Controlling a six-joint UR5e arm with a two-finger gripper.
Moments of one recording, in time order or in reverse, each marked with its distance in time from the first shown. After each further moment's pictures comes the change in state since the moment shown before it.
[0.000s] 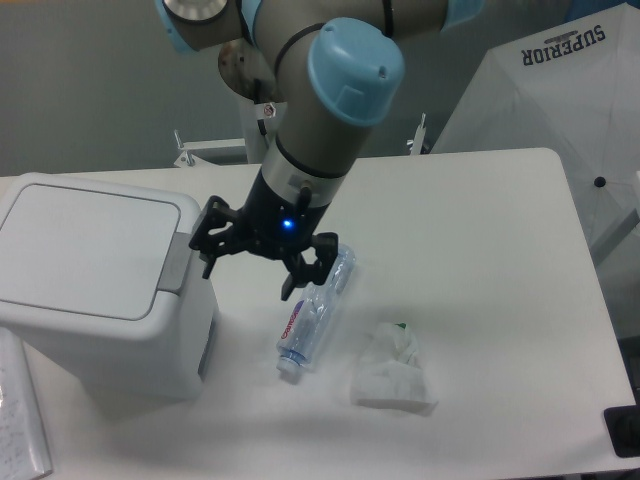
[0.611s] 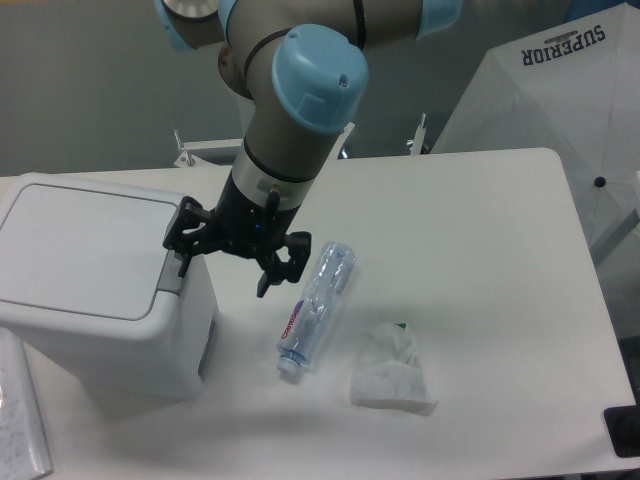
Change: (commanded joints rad) arm -0.005 0.017 -0.055 0.008 0.023 0.002
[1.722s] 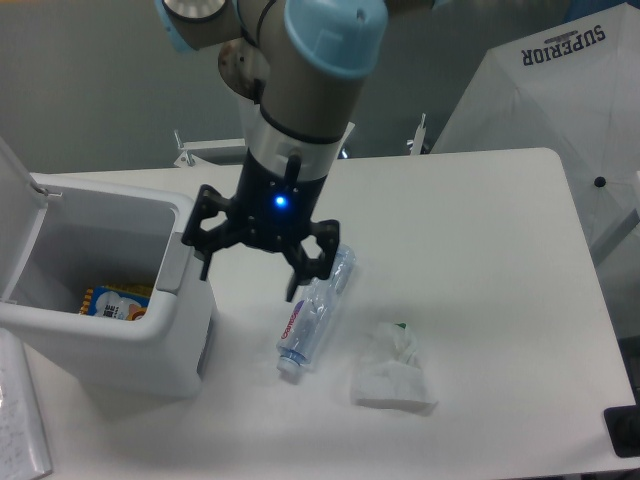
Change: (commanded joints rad) arm 0.057 -0.003 0.078 0.276 0.118 0.052
